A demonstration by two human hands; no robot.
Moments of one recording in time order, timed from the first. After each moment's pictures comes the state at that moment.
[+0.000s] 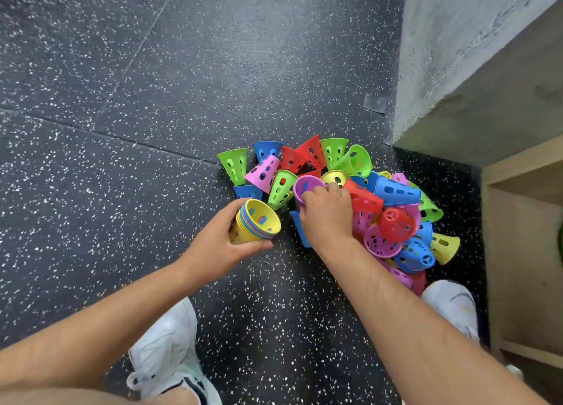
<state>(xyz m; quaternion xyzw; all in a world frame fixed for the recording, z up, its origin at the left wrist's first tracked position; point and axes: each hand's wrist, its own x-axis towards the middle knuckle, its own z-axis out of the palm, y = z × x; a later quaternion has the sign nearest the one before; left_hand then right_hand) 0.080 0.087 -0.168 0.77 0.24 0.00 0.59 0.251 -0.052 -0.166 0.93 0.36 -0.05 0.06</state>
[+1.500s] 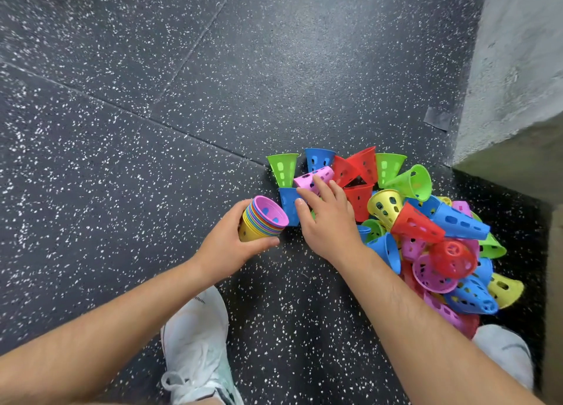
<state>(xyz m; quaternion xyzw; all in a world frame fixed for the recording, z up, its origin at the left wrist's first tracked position) 0.053 0.135 -0.193 0.76 0.33 0.04 0.56 0.225 0.009 -0.181 0.89 0.37 -0.21 -0.15</state>
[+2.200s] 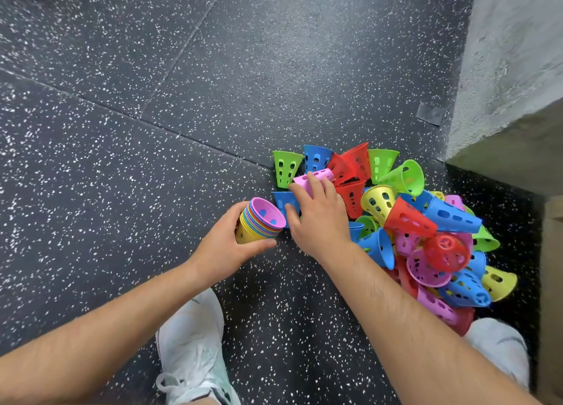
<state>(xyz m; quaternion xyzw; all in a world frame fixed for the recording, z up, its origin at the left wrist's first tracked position) 0.053 0.128 -0.195 0.76 0.33 0.03 0.56 0.220 0.015 -0.181 0.90 0.41 -0.13 -0.06</state>
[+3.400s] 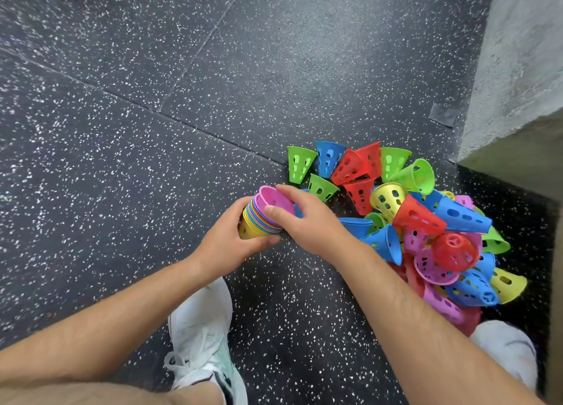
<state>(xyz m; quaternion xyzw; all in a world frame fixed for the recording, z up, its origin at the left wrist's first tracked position) 0.036 0.127 -0.189 0.74 0.33 0.06 0.58 0.199 0.021 -0.157 0.79 0.36 -0.39 -0.30</state>
